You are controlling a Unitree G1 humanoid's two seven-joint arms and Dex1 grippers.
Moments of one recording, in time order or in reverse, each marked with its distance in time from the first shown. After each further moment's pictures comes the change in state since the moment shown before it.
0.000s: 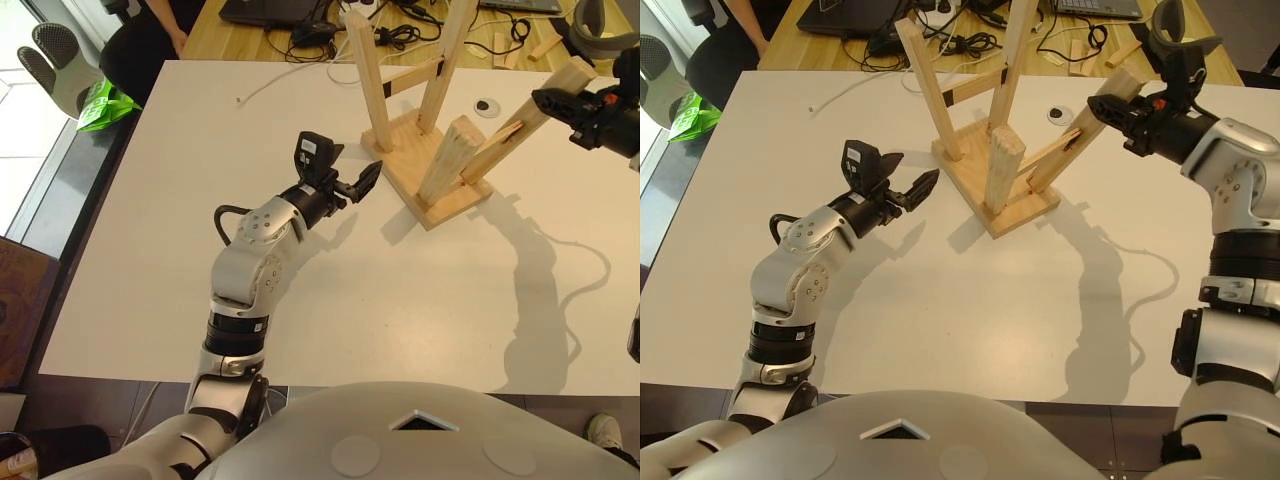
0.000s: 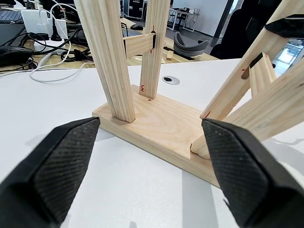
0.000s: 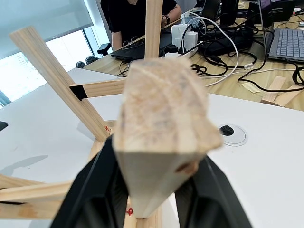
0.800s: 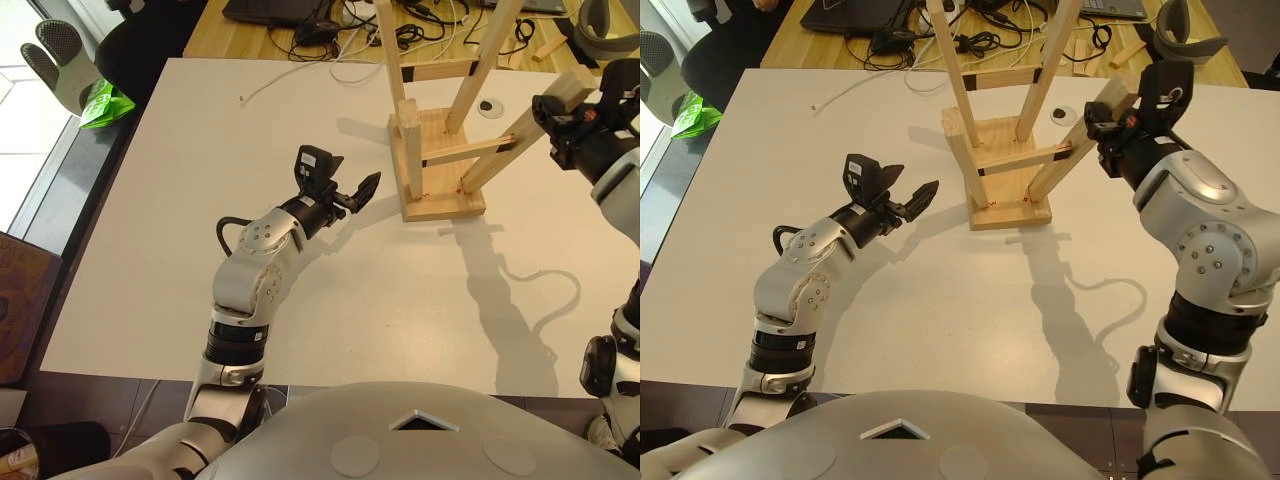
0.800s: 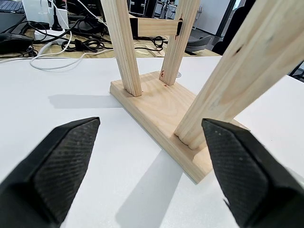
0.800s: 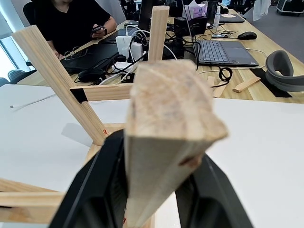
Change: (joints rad) left arm 0.055 0.005 -0.008 -0.003 0.001 -0.027 -0.014; right arm 0.294 0.181 -0.187 -0.861 0.213 0.436 -0.858
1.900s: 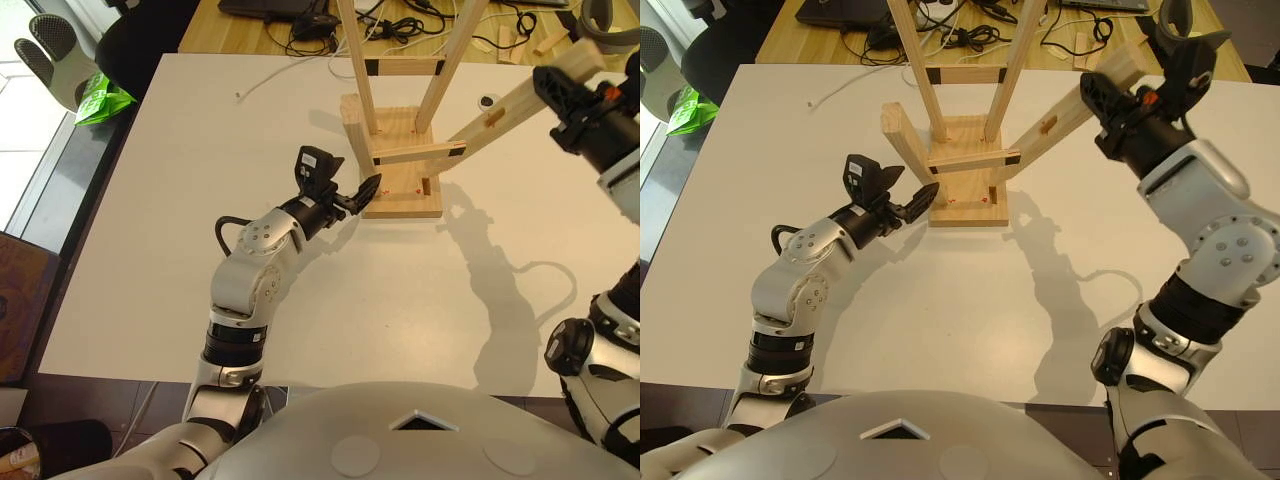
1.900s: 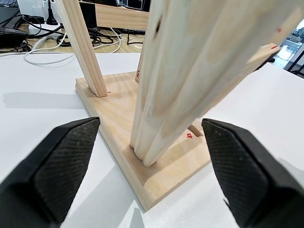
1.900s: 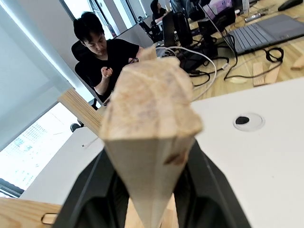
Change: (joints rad) left arm 0.007 0.006 -0.003 -0.018 0.000 0.018 -0.005; right arm -0.030 0.219 -0.263 0.060 0.255 0.077 -0.051
